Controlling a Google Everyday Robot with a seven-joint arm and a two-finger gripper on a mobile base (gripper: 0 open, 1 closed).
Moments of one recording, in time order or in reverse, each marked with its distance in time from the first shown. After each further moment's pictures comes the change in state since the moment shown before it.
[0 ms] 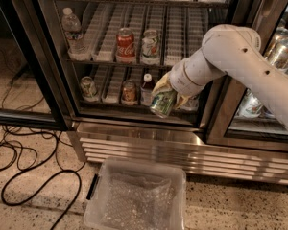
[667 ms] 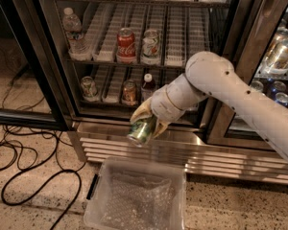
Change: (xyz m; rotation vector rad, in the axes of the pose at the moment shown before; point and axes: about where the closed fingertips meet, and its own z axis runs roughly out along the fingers) arm 0.096 0.009 0.052 -0.074 0.286 0.062
